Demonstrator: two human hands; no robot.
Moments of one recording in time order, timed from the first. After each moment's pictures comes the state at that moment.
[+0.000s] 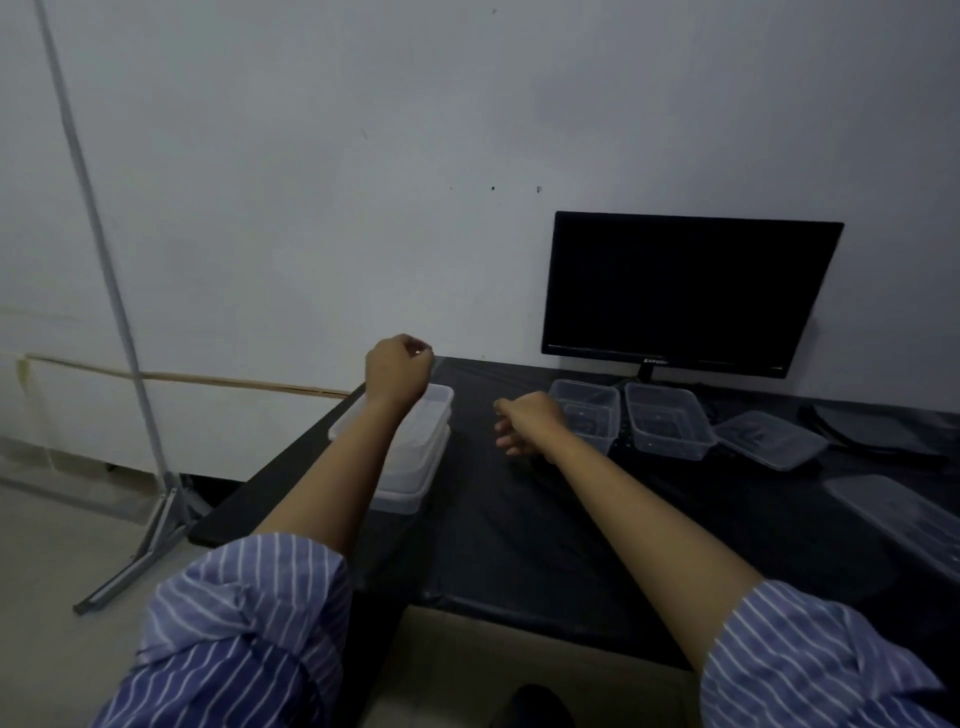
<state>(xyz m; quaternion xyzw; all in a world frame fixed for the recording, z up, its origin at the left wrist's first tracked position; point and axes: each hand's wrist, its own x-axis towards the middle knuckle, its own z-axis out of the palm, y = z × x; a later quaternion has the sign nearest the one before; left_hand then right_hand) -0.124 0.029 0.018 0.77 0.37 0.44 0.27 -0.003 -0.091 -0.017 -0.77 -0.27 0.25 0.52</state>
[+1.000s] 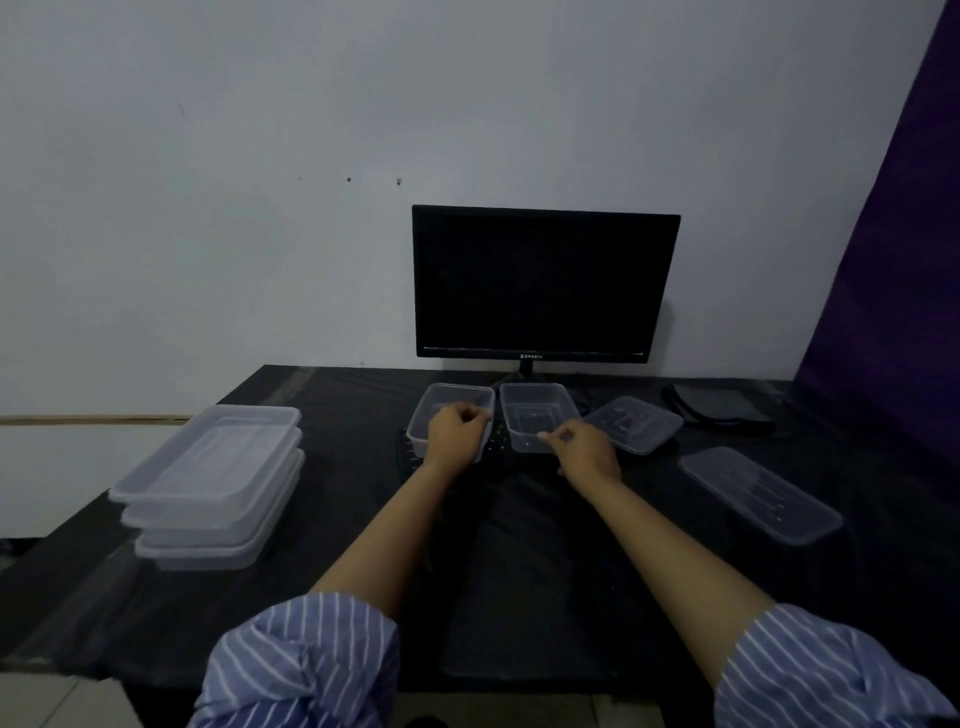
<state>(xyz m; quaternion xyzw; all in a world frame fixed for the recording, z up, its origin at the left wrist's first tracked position) 0.057 -0.103 -0.053 0.78 0.26 0.29 0.49 0.169 -0.242 -0.077 -0.87 -0.22 0.01 0.43</state>
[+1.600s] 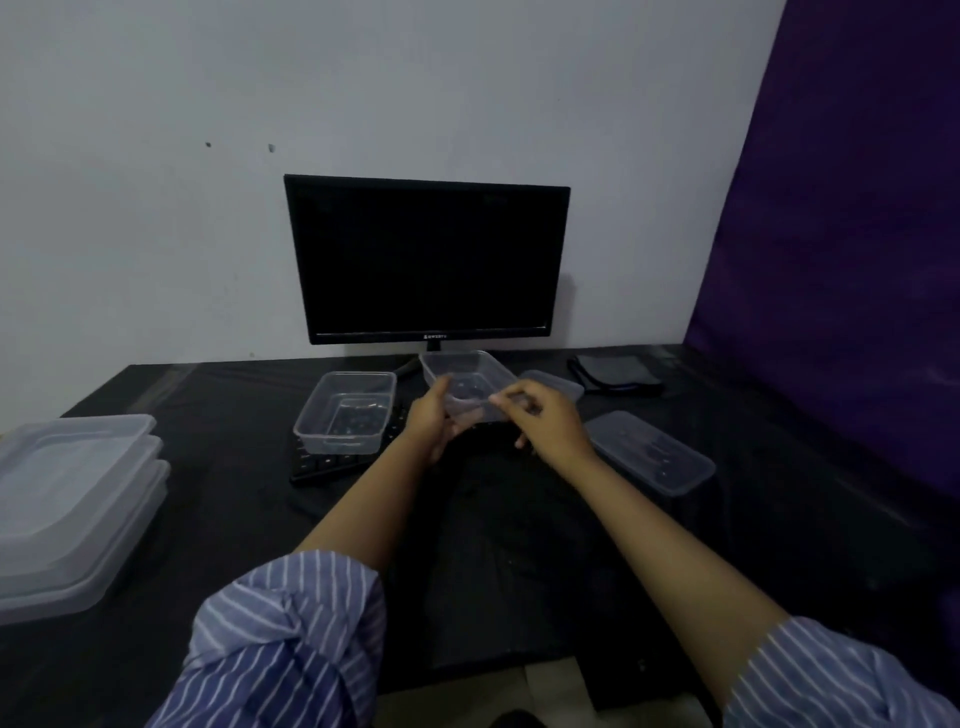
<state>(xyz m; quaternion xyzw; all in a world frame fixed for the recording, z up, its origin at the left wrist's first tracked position) 0.132 -0.170 -0.055 0.51 0.17 0.16 0.83 0.179 -0.325 -0.055 -0.79 -0.31 -0.03 0.53</state>
